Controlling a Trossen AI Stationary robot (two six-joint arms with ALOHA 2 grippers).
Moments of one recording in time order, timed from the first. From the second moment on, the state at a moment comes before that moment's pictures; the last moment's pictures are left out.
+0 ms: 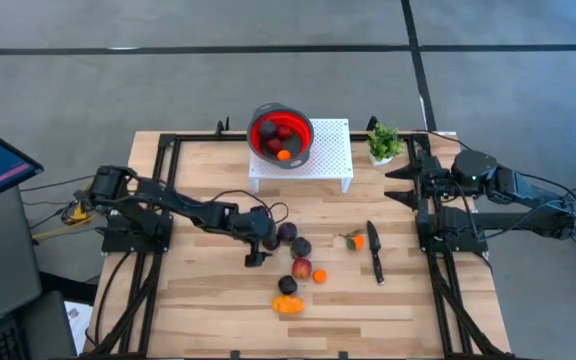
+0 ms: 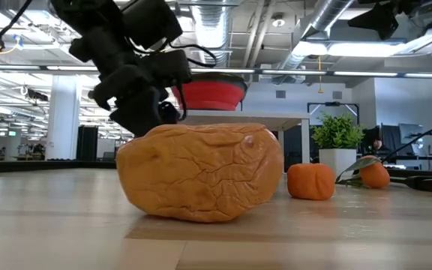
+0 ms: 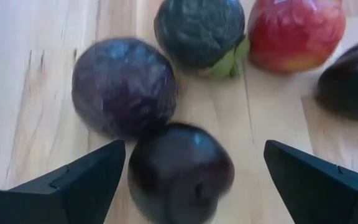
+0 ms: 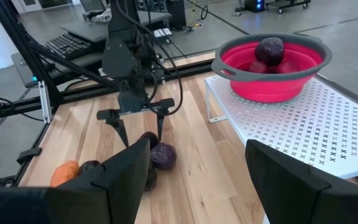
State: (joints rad) left arm -0.10 1.66 0.80 -0.04 -0.05 -0.04; right arm -0.17 0.45 0.76 -0.60 -0.02 0.13
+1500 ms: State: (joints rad) left arm -0.05 1.74 0.76 0.08 0.04 -0.06; right arm -0.17 0.45 0.76 -0.60 -0.02 0.13
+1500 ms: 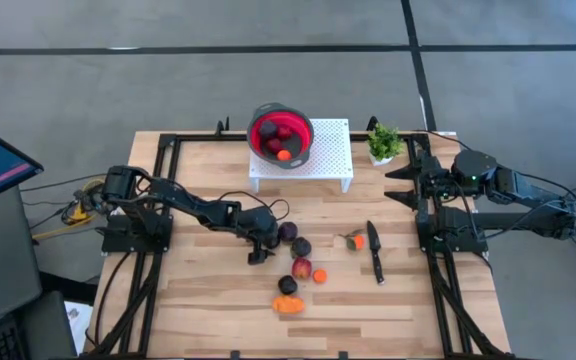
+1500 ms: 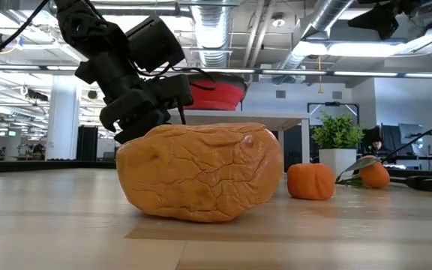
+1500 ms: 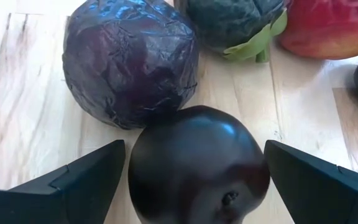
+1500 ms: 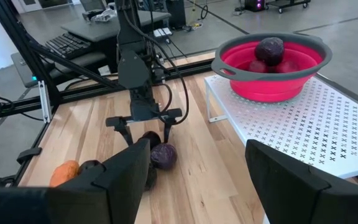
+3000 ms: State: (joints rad) left arm -0.04 1.62 0.76 0.04 -0.03 -0.06; right arm -0.17 0.45 0.76 -0.60 -0.02 0.13
